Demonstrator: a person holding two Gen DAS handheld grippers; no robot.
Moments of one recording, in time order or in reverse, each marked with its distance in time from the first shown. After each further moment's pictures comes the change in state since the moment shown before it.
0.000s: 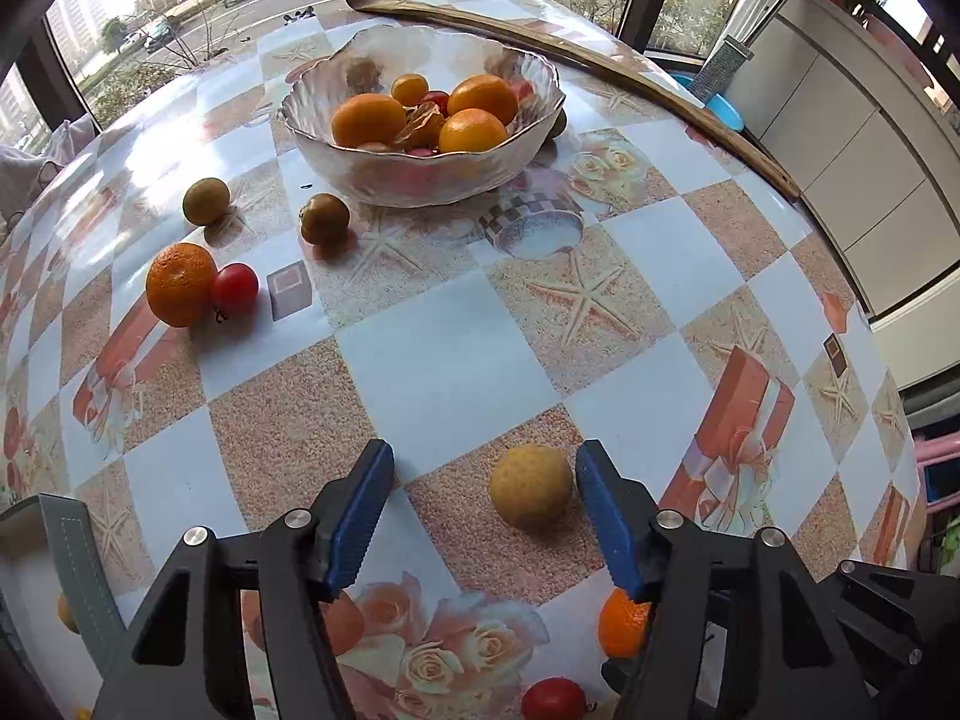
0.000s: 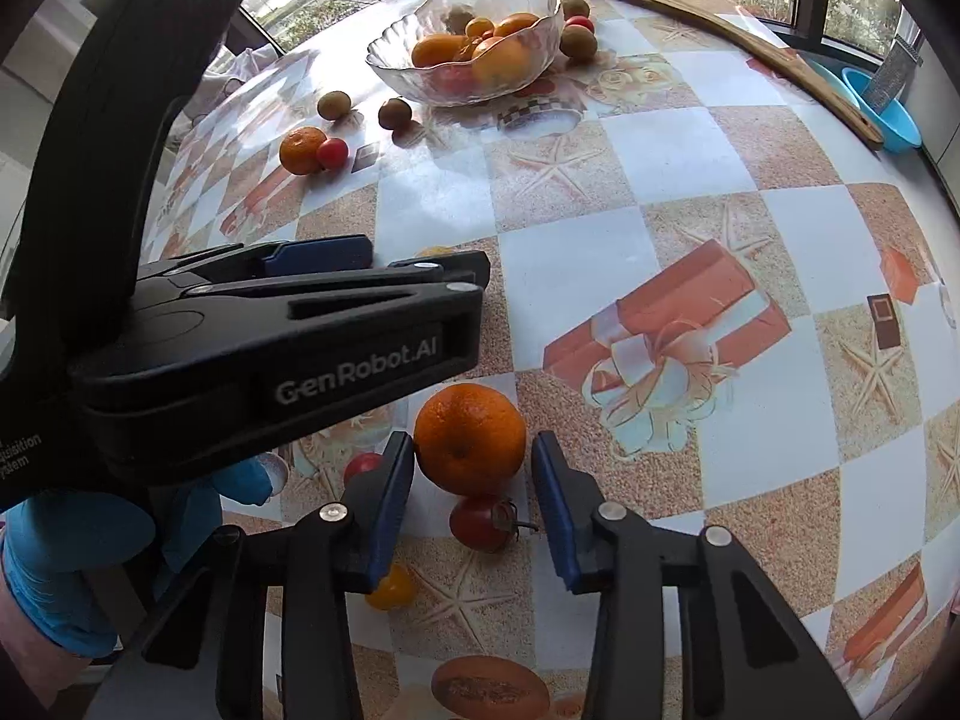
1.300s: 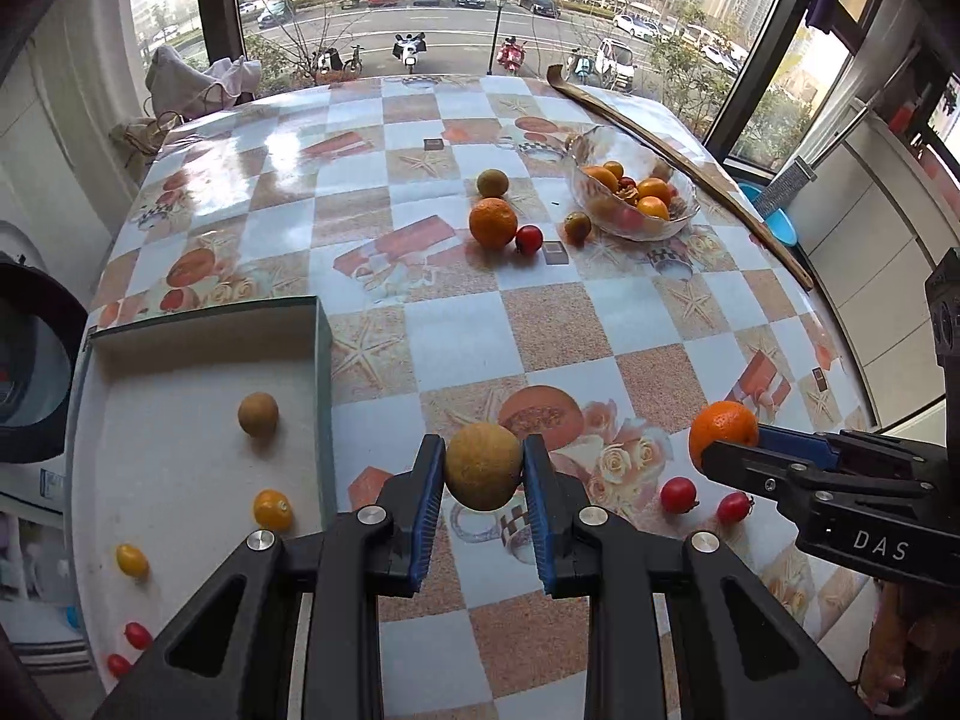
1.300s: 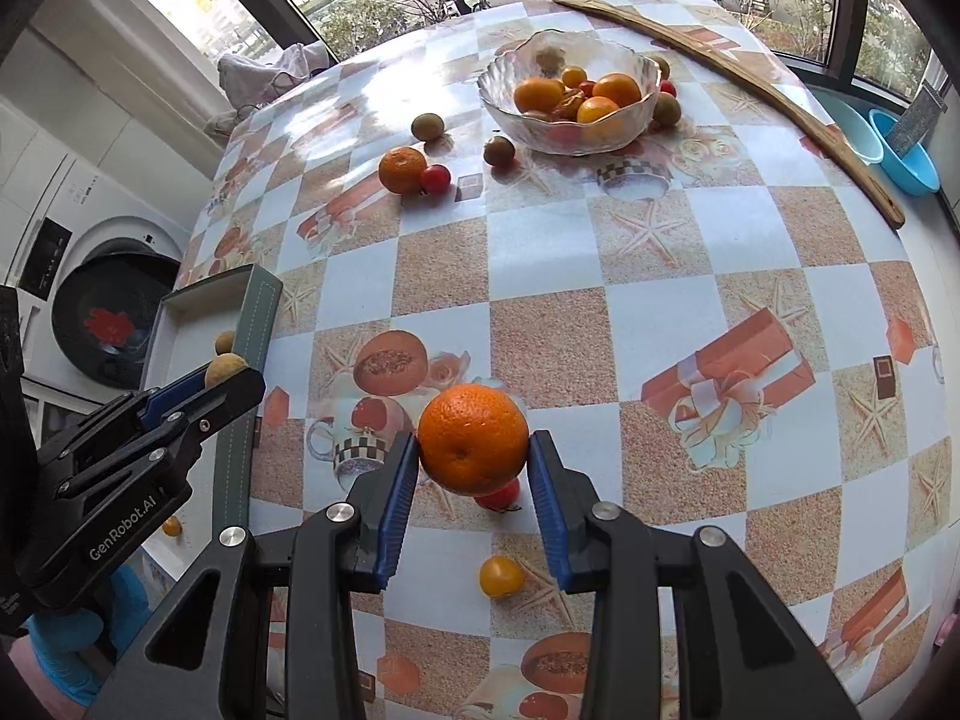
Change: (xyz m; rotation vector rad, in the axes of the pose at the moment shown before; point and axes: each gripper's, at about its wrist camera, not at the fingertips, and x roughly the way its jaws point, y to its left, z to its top) left arm -0.126 0.105 -0.109 -0.274 -0.165 0.069; right arm -0.031 0.062 0.009 -0.077 -0.015 0.022
